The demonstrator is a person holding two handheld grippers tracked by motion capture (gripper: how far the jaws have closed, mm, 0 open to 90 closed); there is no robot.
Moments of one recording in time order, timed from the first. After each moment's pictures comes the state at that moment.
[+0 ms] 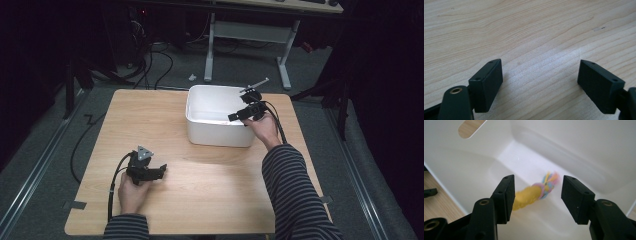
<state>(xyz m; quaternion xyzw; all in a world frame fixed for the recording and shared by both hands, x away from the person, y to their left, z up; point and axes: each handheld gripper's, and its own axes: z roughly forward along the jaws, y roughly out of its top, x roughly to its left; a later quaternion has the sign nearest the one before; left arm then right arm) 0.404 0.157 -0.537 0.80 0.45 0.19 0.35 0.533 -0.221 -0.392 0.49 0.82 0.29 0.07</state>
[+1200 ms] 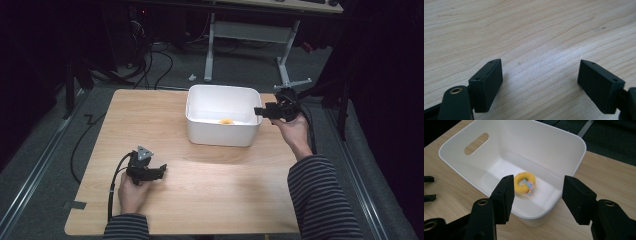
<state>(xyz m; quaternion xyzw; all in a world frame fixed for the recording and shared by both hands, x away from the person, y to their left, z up) 0.404 0.157 -0.537 0.80 0.45 0.19 0.35 0.479 -0.291 -0.342 0.48 0.78 0.36 0.17</state>
